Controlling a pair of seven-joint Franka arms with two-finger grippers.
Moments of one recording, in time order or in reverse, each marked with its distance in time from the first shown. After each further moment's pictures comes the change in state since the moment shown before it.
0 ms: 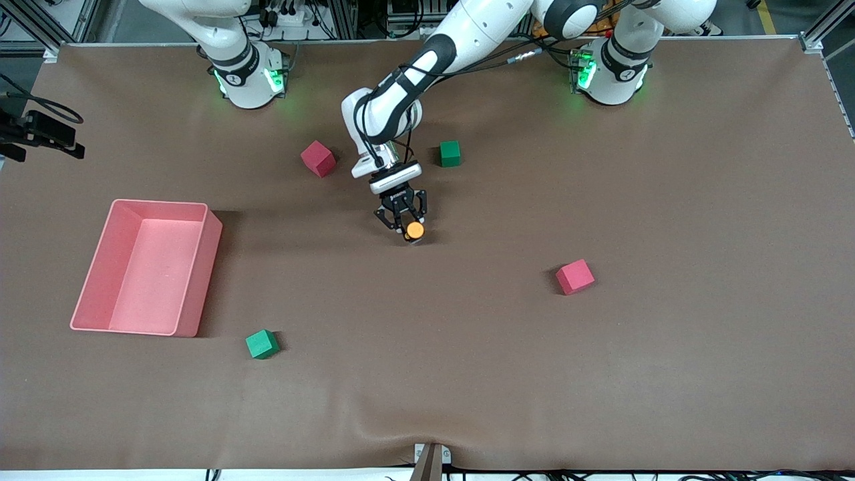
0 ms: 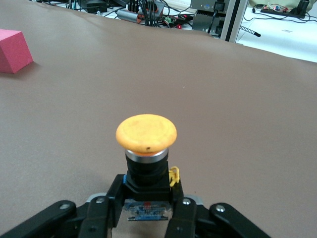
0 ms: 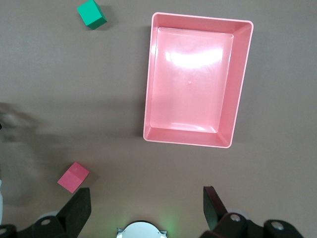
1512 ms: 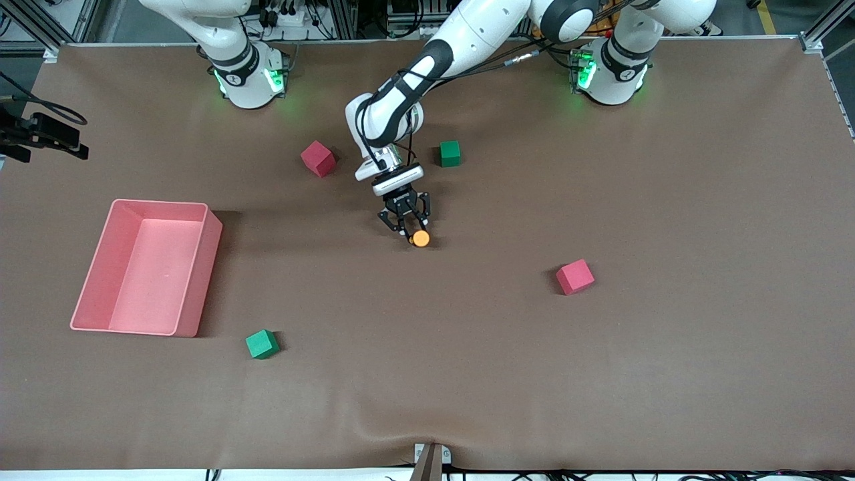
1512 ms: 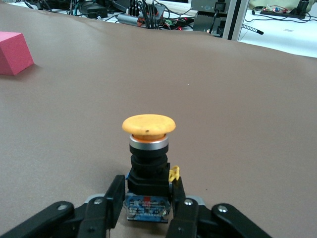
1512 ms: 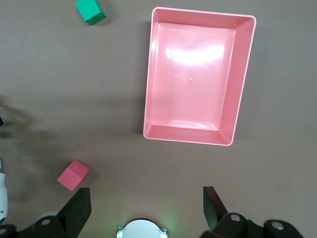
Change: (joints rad) left arm -0.002 0.030 0.005 0.000 0.027 -0.006 -0.006; right arm 0.000 0.000 0.000 -0.014 0.000 0.000 0.000
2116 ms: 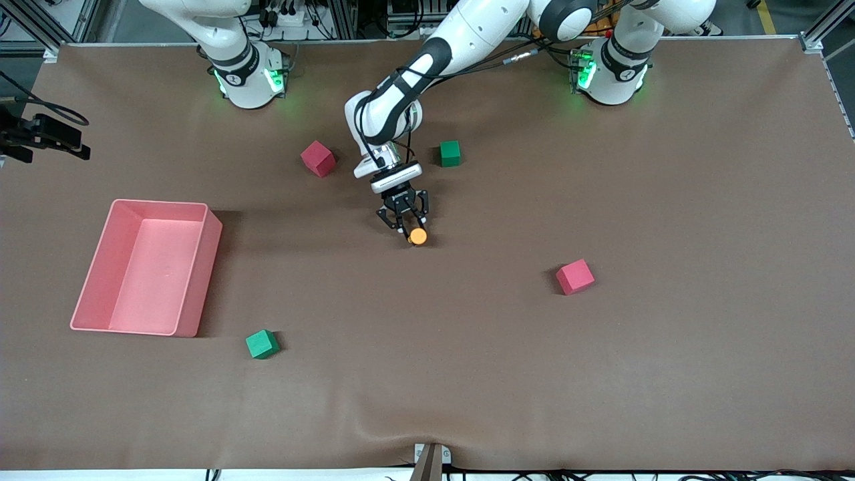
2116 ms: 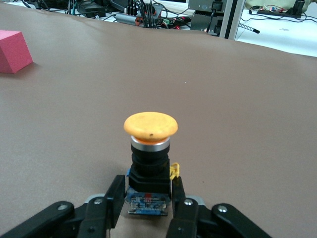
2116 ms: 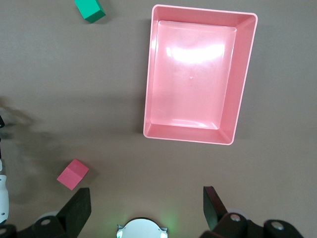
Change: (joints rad) left arm -0.013 0.001 -0.001 0.000 0.000 0.000 -0.003; right arm 0.000 0.000 0.000 -0.009 0.000 0.001 0.000
